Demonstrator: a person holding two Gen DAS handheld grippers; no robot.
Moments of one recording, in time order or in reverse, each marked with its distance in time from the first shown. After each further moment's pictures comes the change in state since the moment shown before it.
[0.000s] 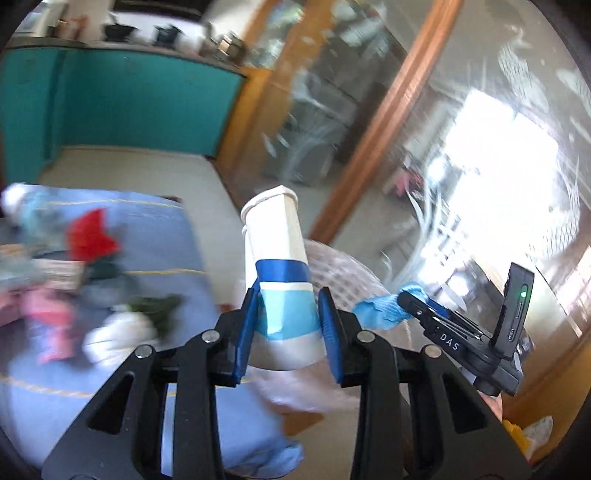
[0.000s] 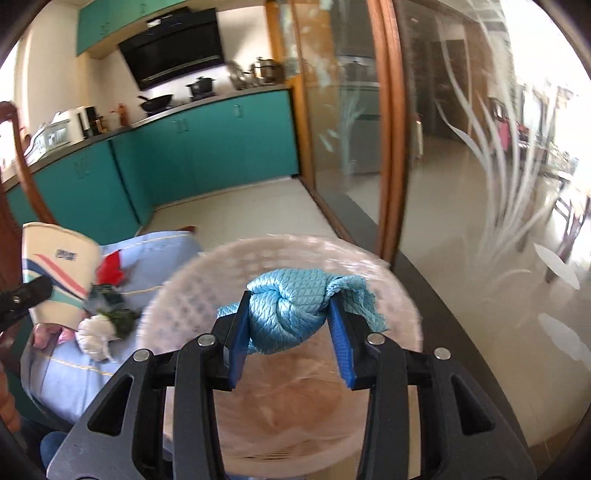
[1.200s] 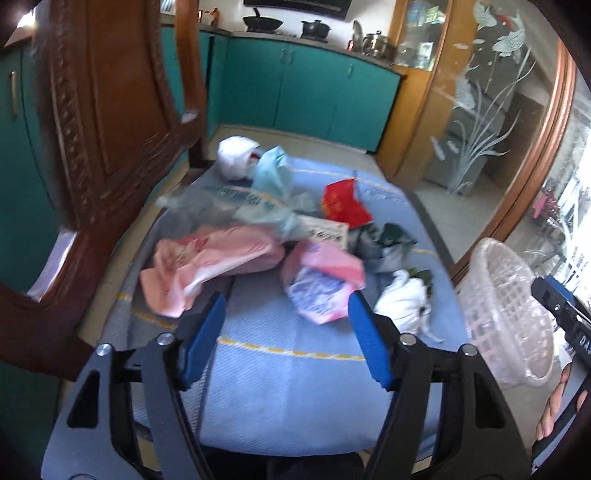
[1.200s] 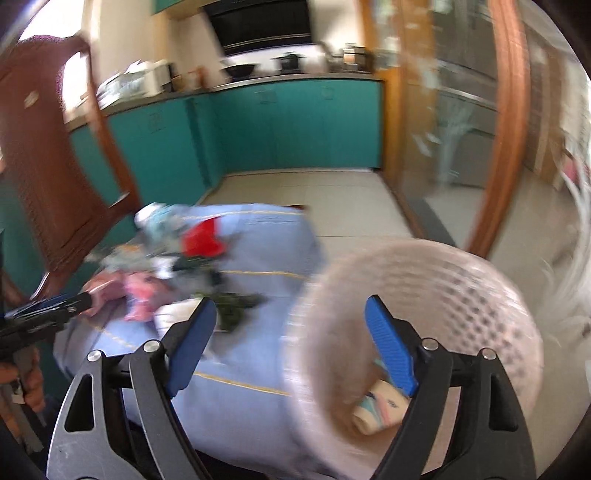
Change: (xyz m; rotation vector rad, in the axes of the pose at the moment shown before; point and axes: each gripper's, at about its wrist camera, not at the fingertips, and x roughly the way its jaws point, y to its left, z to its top) left arm -0.092 0.155 -0.040 -0.189 -0.001 0.625; right arm 0.024 0.186 -0.010 -0.295 0.078 0.286
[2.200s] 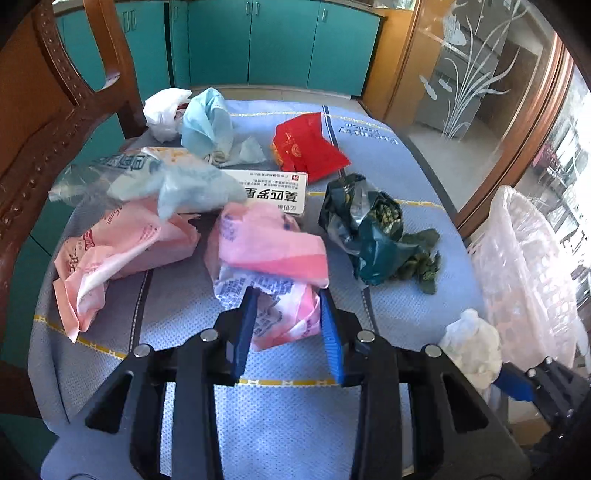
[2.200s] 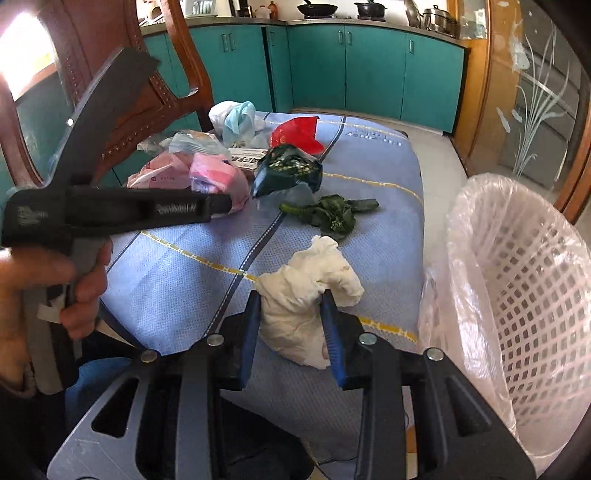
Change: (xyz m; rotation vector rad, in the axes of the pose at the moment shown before) left arm 0.082 -0.055 0.002 0.123 0.178 -0.019; right arm 0.040 0.048 -0.056 -0.109 0.208 0.157
